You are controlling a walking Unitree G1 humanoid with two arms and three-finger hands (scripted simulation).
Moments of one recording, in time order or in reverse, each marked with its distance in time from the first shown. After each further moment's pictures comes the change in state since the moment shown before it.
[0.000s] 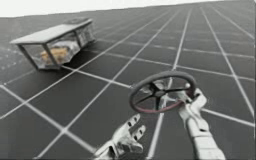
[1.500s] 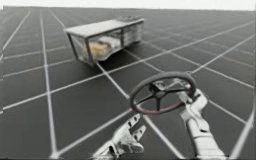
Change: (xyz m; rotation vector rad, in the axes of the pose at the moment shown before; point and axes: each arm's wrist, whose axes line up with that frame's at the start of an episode) left arm 0.002 0.001 -0.001 -0.007 0.007 -0.002; right arm 0.004 -0.005 -0.004 -0.015 0.007 -0.021
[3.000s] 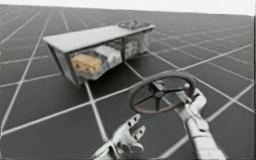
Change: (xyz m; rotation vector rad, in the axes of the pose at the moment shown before) left arm -0.002 0.007 -0.003 -0.028 -0.006 0.003; right arm -0.005 0.010 -0.001 -0.023 -0.008 0.020
